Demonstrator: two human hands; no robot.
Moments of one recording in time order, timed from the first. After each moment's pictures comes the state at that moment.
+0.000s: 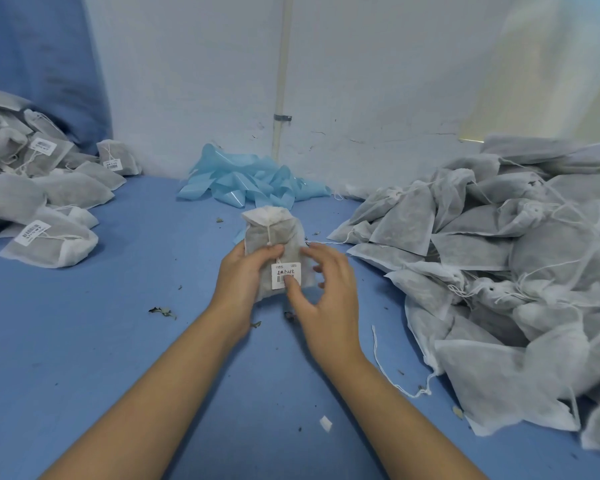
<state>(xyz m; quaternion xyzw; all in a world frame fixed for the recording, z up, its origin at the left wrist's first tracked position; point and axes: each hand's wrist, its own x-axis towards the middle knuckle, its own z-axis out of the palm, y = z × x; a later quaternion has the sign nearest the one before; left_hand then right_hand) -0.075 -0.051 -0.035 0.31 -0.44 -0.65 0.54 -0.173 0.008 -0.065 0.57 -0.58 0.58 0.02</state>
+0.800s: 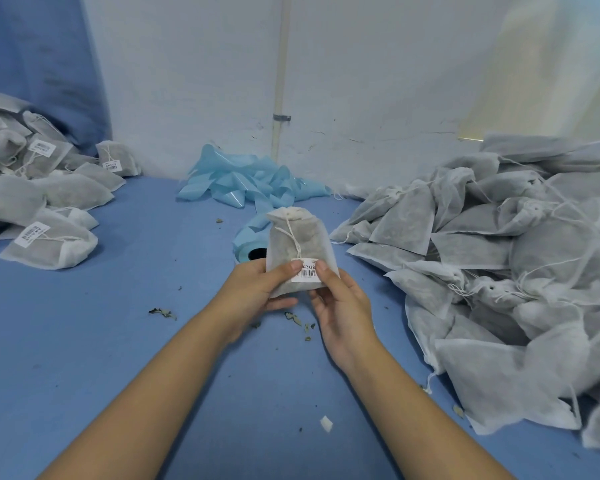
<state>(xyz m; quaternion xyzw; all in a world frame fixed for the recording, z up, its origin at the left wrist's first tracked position) -0.069 -0.051 -0.040 0.34 -0.55 -0.67 0.37 -0.189 0.006 -0.059 0.21 -0.37 0.76 -0.50</state>
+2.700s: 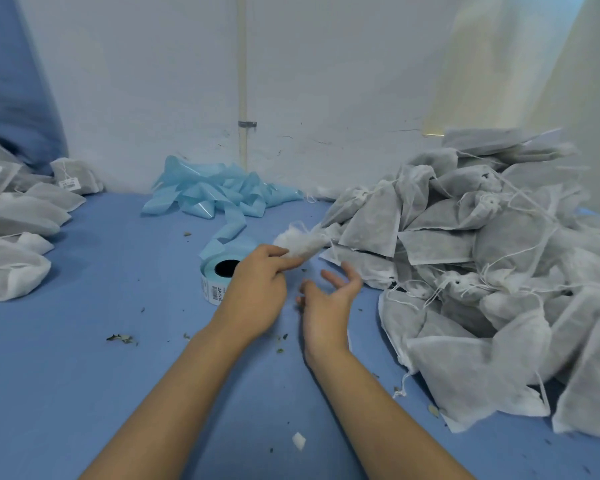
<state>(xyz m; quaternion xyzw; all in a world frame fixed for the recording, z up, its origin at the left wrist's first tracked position) -0.108 -0.043 -0.027 0.35 -0.83 -0.21 0.38 -0.201 -0.005 -0.070 0.29 -0.53 0.77 -0.19</state>
